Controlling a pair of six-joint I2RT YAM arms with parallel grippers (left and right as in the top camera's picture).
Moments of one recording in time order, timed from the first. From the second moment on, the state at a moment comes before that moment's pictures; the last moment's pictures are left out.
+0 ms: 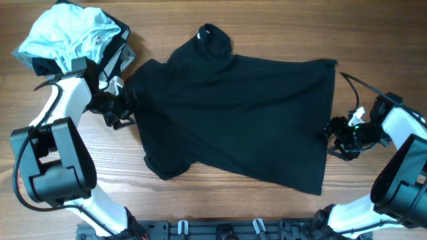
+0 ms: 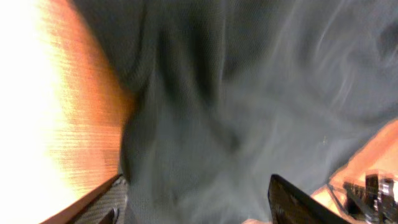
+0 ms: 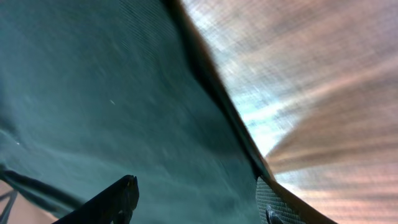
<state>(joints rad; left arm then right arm) 0.22 1.89 1.23 -0.97 0.55 -0.23 -0.48 1.74 0.93 -0.92 -0.45 0.16</state>
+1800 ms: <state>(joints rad) -0.01 1.45 0.62 -0.91 0.48 -0.58 -0.47 1.44 0.88 -1.10 -0.44 0.28</state>
